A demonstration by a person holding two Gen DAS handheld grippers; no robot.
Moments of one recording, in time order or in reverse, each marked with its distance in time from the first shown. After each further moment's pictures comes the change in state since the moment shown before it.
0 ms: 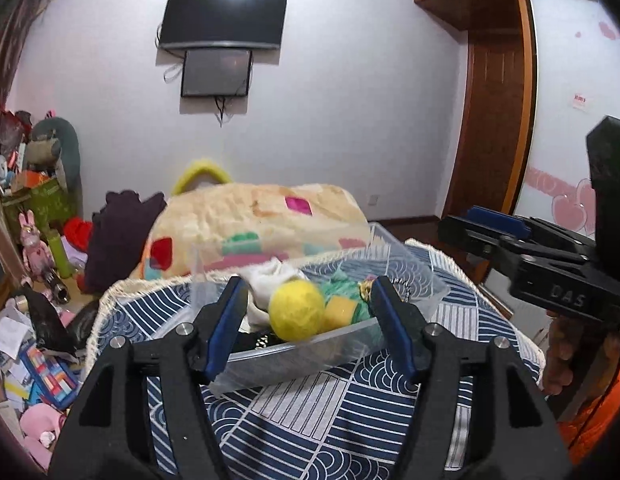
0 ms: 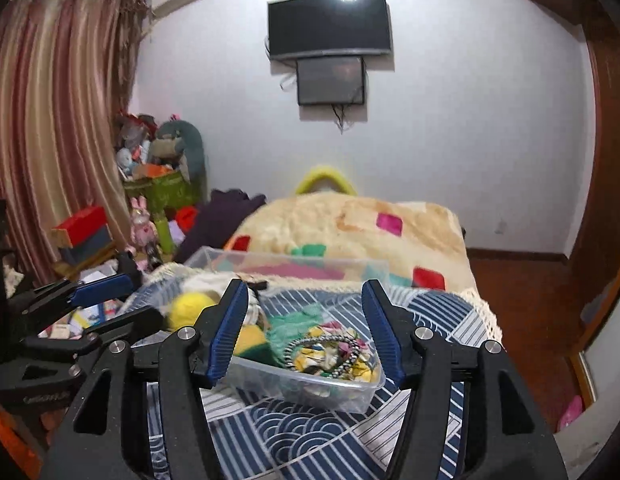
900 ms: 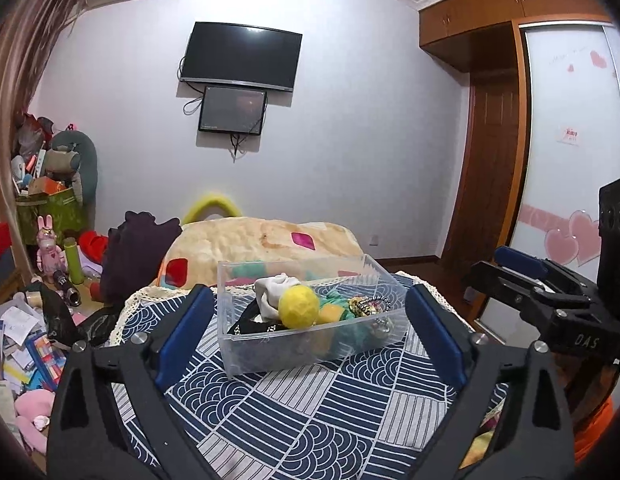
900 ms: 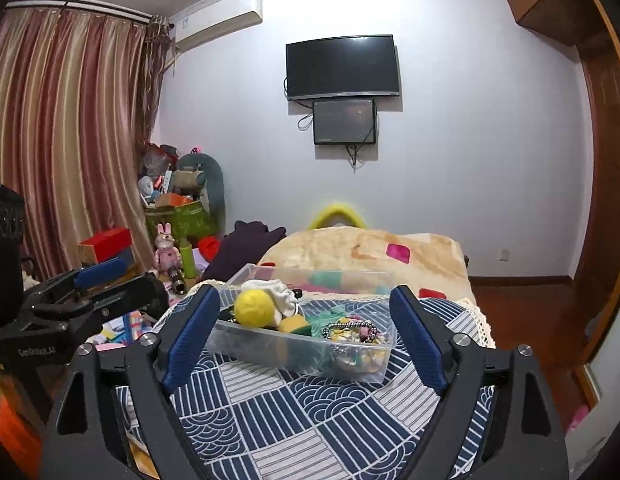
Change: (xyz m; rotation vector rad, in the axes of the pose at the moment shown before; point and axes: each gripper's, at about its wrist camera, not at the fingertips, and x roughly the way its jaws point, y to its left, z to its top) left arm -0.074 -0.004 -0.018 -0.046 -0.147 0.017; right arm -0.056 0.026 -0.025 -0.006 -0.135 0.029
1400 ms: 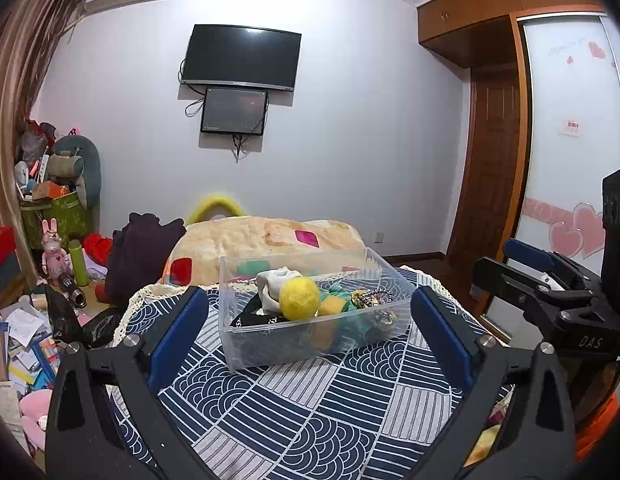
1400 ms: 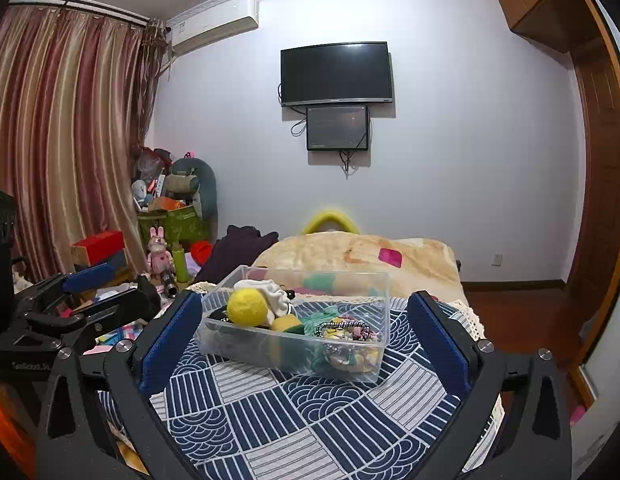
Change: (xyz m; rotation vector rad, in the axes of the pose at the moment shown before) left arm -0.001 -0.003 -0.008 0.019 -0.001 0.020; right arm -0.007 0.000 -0.008 -0.010 -0.025 -0.028
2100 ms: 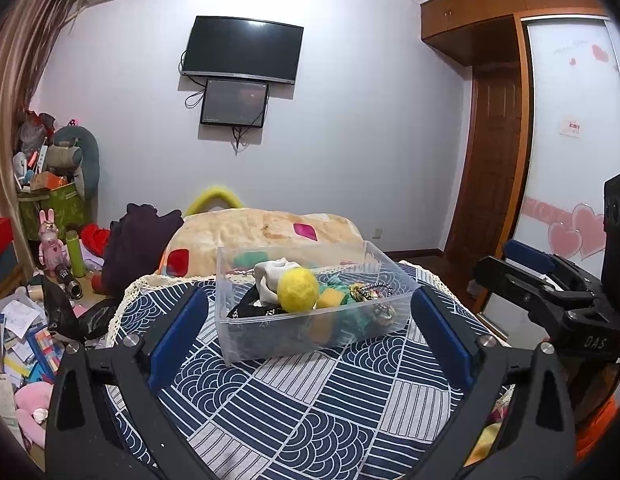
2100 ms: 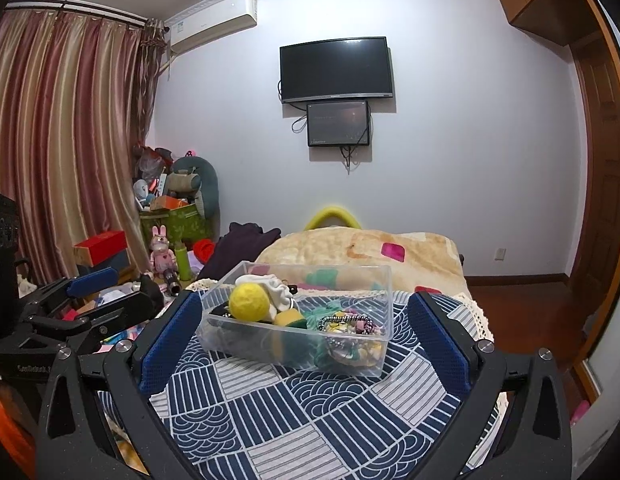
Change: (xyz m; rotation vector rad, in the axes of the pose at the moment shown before) left arm 0.005 0.003 -0.006 -0.021 0.024 -0.010; right arm -0.001 -0.002 -0.002 0.015 0.011 0.011
